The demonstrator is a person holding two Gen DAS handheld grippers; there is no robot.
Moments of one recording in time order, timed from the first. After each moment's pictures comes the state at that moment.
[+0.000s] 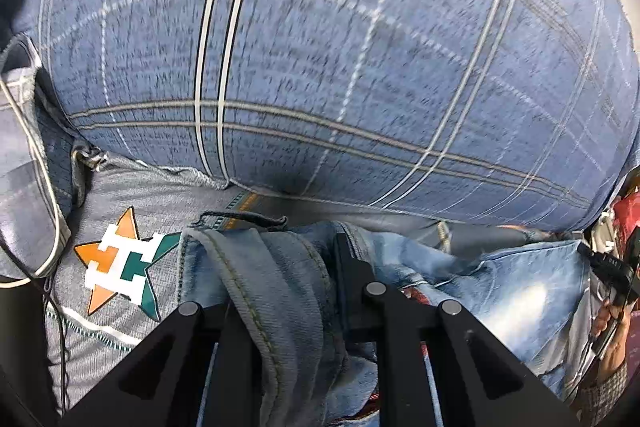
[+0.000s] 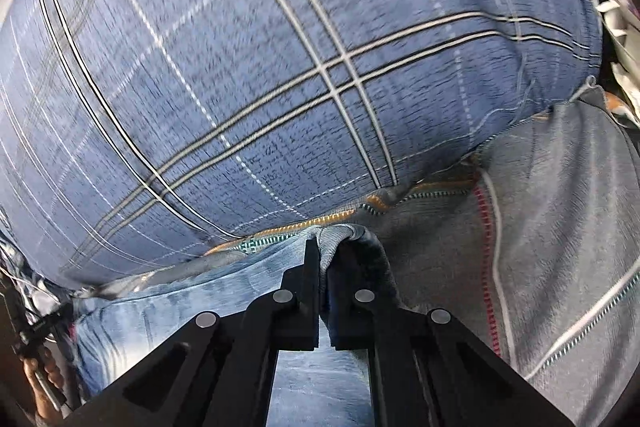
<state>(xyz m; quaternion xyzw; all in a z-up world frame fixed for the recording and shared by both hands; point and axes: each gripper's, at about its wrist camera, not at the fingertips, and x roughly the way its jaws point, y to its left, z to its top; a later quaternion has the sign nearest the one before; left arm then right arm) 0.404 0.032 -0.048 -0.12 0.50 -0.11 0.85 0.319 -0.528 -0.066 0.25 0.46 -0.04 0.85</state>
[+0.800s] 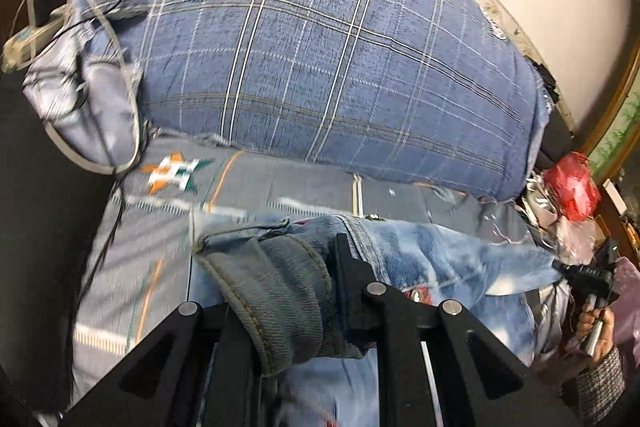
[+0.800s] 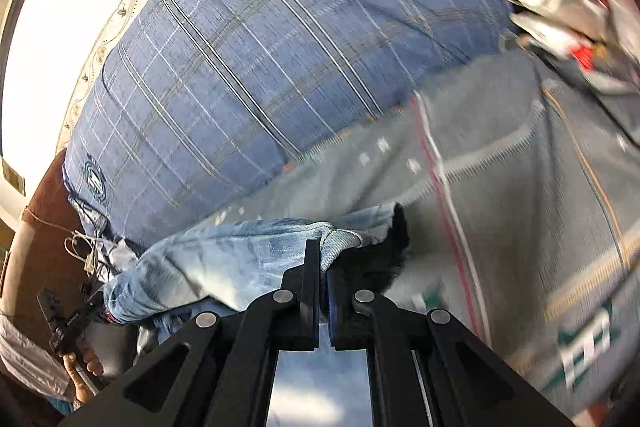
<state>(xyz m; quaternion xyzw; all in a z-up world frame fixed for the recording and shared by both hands) 0.166 0.085 0.028 -0.13 0.39 -0.19 0.89 0.075 -0.521 -0.014 0.32 0.40 0.02 0.86</state>
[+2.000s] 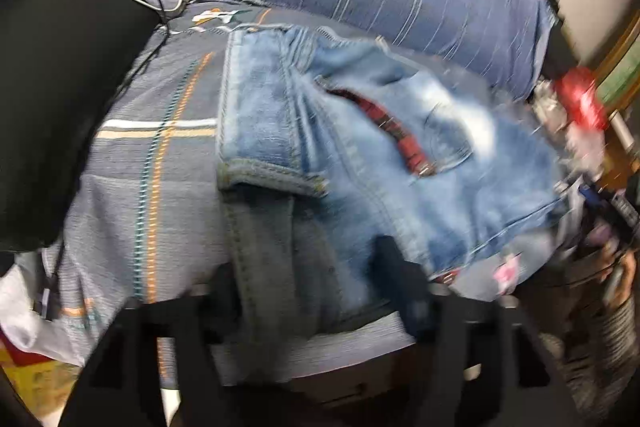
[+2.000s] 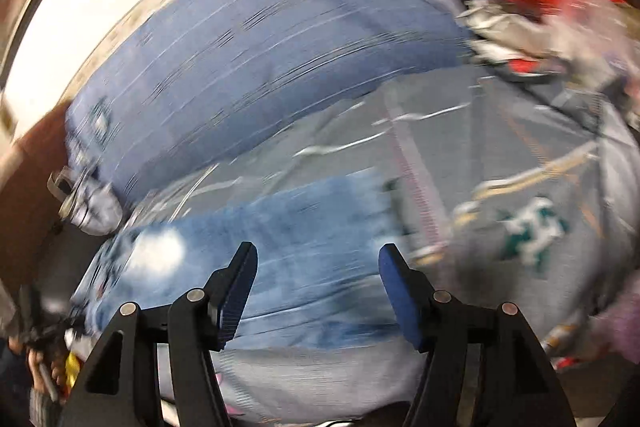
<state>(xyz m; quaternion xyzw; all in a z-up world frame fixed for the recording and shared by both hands) 0.046 0.119 -0.068 -0.08 0.51 -0.19 0.84 -0.036 -0.443 -0.028 0.20 0.37 0.02 0.91</state>
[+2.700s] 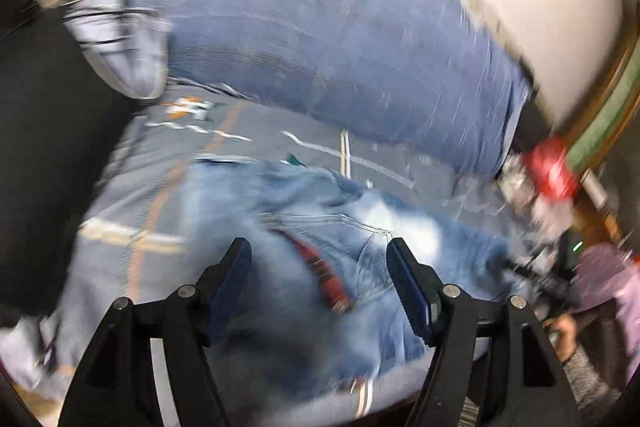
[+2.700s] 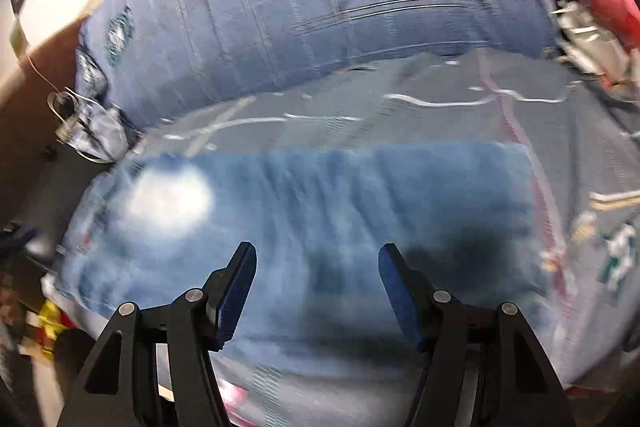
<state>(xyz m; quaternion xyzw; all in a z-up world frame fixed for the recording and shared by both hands) 0.089 0.097 -0.003 -0.14 0.41 -0.20 0.88 0.040 -0.379 -0.060 0.17 0.42 0.08 0.89</state>
